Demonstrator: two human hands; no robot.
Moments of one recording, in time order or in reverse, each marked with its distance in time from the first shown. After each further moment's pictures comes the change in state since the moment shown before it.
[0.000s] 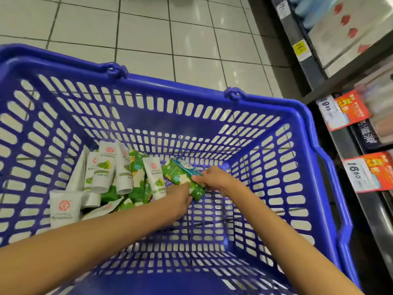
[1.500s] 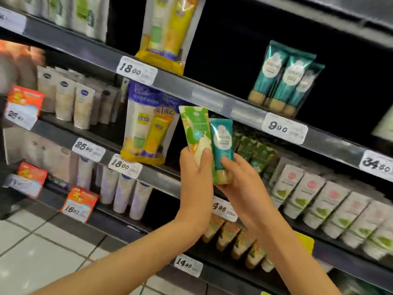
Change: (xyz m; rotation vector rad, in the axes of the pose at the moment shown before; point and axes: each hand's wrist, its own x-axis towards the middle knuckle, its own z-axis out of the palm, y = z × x) left_hand -0.452 -0.183 0.288 0.211 -1.394 0.865; right_hand -0.486 0.263 -0.189 1.016 1.232 -0.773
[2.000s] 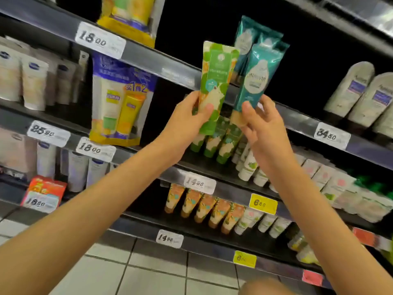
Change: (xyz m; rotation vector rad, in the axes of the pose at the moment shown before) left_hand 0.043 0.039 0.004 0.165 -0.474 -0.014; right_hand -0.004 -0.060 -0.026 -0.396 0.351 -0.344
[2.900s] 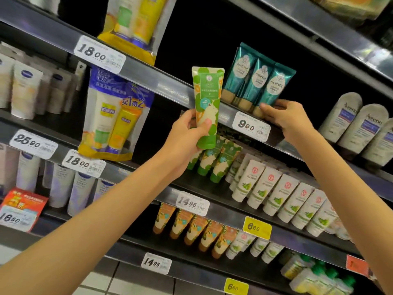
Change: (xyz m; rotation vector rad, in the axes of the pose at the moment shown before) left_hand 0.020 -0.010 0.004 -0.323 0.007 -0.082; right_hand 0.123 -0.003 -0.056 -0.497 0.245 0.095
